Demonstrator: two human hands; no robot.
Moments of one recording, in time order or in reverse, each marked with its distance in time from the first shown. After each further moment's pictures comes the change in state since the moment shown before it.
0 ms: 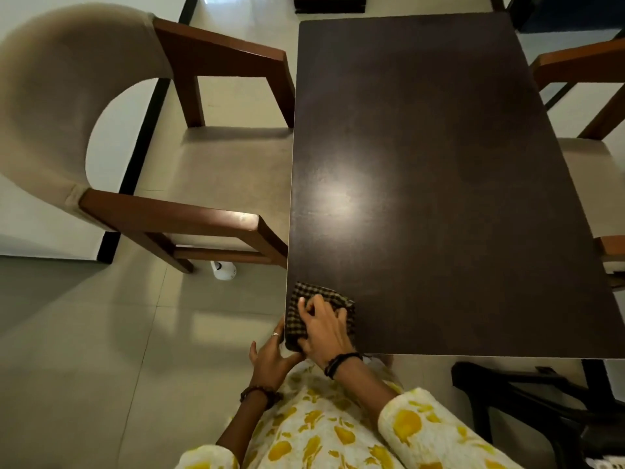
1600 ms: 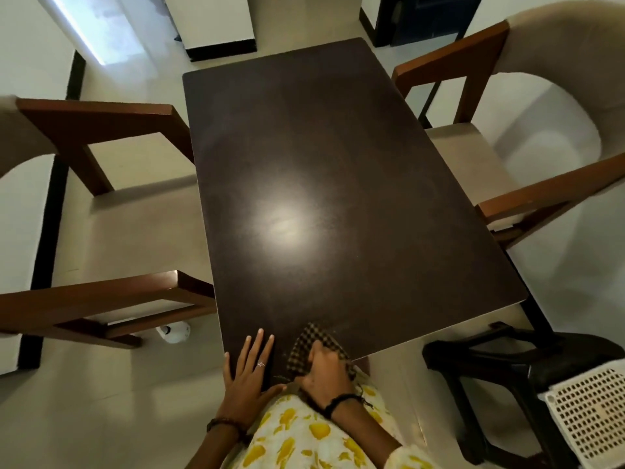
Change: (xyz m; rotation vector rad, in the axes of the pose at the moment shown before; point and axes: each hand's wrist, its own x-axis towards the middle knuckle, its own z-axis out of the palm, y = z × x) left_hand 0.025 0.031 0.010 0.730 -0.167 0.524; right_hand -0.060 0.058 -0.009 0.575 0.065 0.590
